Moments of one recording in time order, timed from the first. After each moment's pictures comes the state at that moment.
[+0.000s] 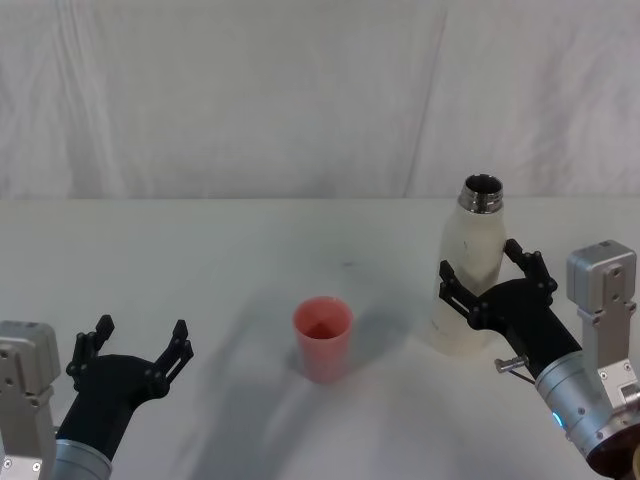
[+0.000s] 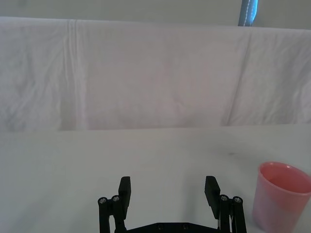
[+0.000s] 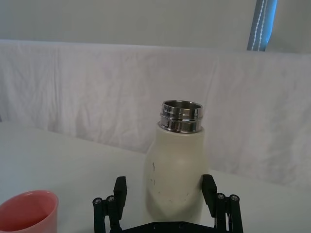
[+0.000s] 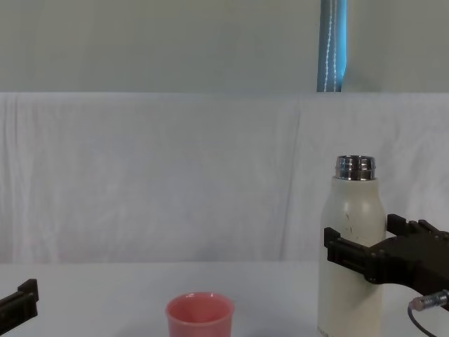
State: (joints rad) left arm 0.27 0.24 0.04 -1.85 -0.25 -0.02 -0.02; right arm 0.07 0.11 -0.22 -1.57 0.06 -0.09 0.17
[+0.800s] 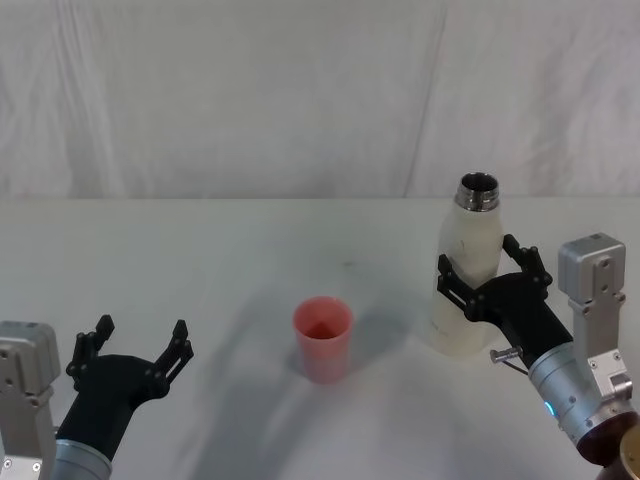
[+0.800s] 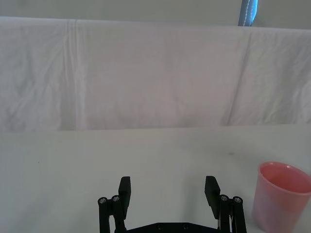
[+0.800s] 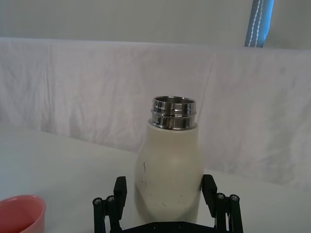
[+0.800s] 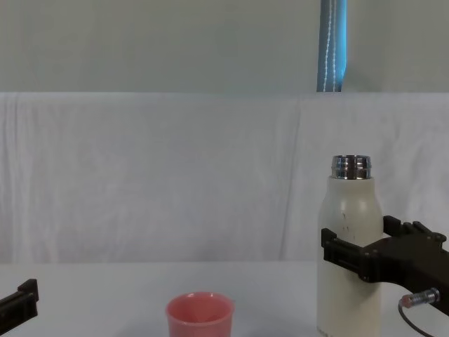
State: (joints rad) left arm 0.27 0.24 0.04 -1.85 -0.25 -0.02 -0.02; right arm 0.12 0.10 -0.22 -1.51 0.06 -0.10 0.16
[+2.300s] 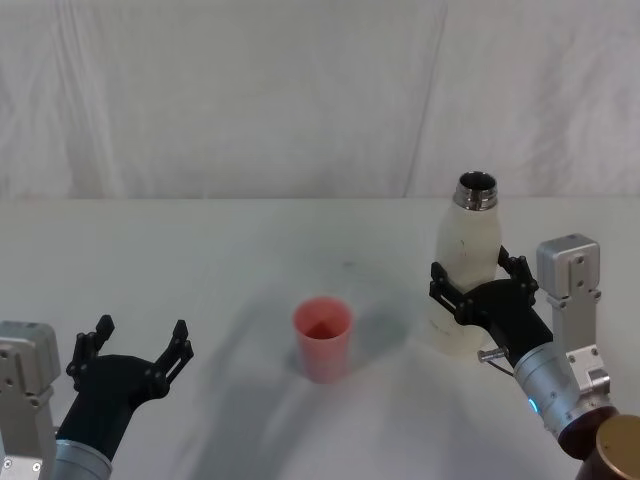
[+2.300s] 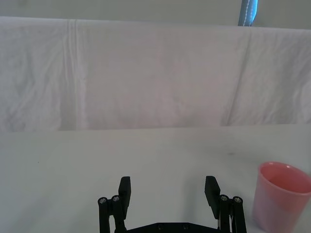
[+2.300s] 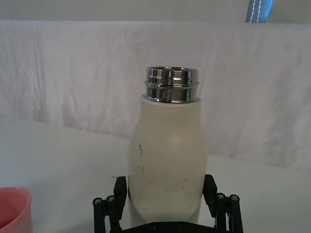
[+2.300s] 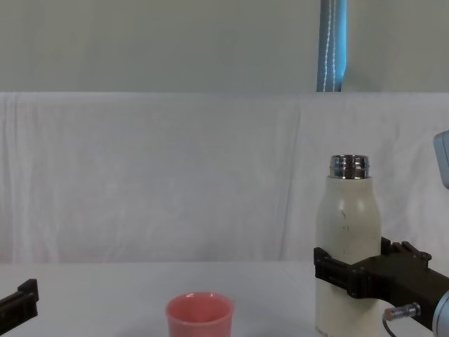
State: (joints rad) left arm 0.27 0.24 0.04 -1.85 -0.25 -0.02 -0.02; right arm 0.17 0.06 -0.22 -1.41 0.04 -0.08 0.14
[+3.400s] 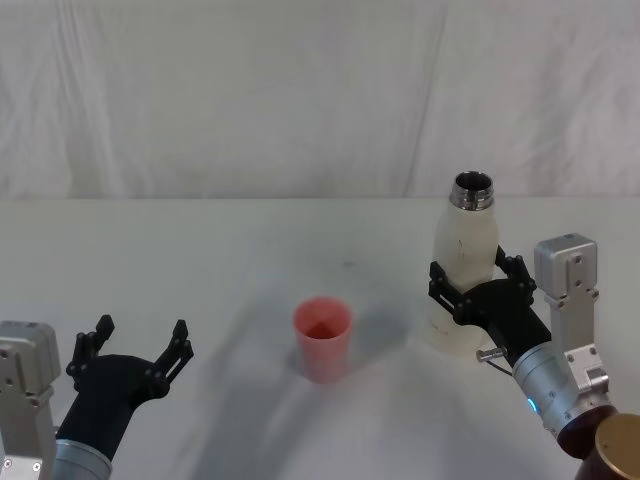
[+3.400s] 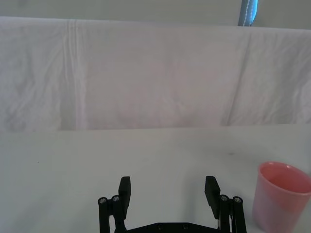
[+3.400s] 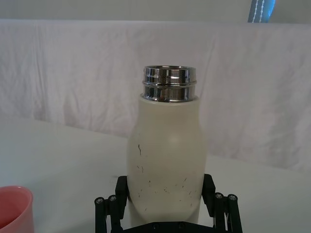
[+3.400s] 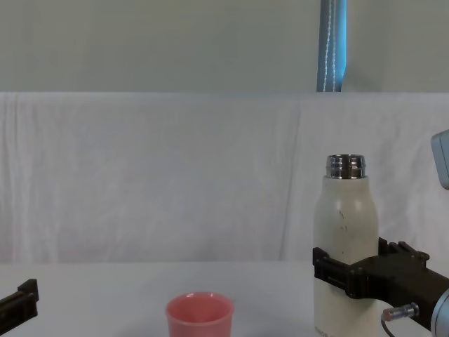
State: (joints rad) left arm 0.27 0.24 0.04 -1.85 -0.25 -0.02 -0.02; right arm 0.17 0.06 -0.23 -1.41 0.04 -0.08 0.15
